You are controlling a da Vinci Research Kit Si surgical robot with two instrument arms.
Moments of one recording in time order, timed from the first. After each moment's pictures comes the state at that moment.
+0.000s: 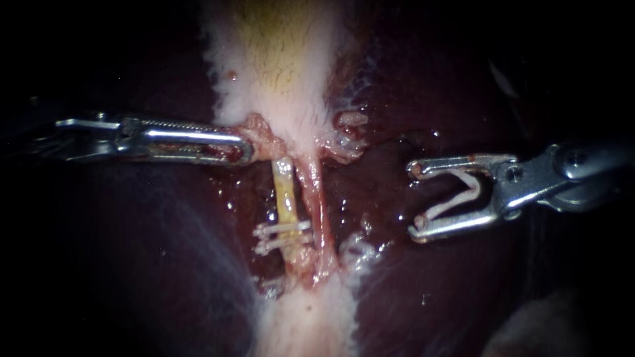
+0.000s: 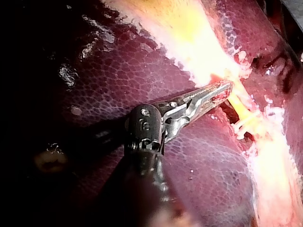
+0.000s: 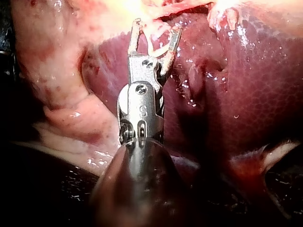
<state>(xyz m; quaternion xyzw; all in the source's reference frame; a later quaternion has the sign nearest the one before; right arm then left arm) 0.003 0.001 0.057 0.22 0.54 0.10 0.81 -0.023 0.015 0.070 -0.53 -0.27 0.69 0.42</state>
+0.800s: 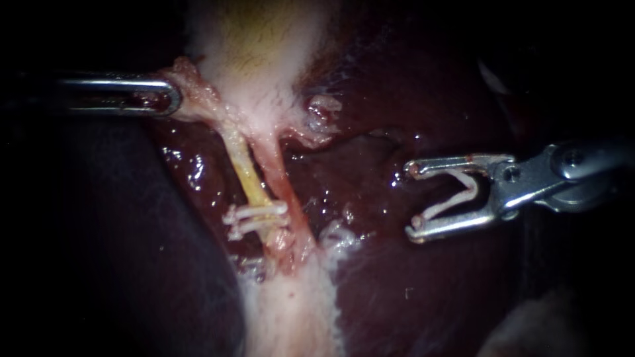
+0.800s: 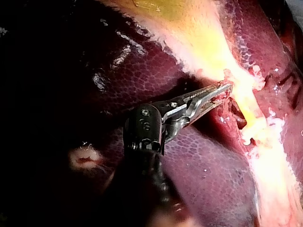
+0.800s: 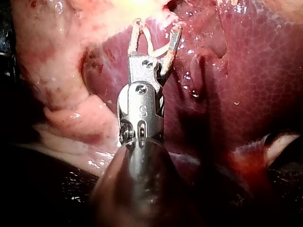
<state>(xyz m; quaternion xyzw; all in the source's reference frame) 0.004 0.001 0.057 0.22 0.54 0.11 0.81 -0.015 0.019 0.062 -0.54 -0.26 0.68 0.44</state>
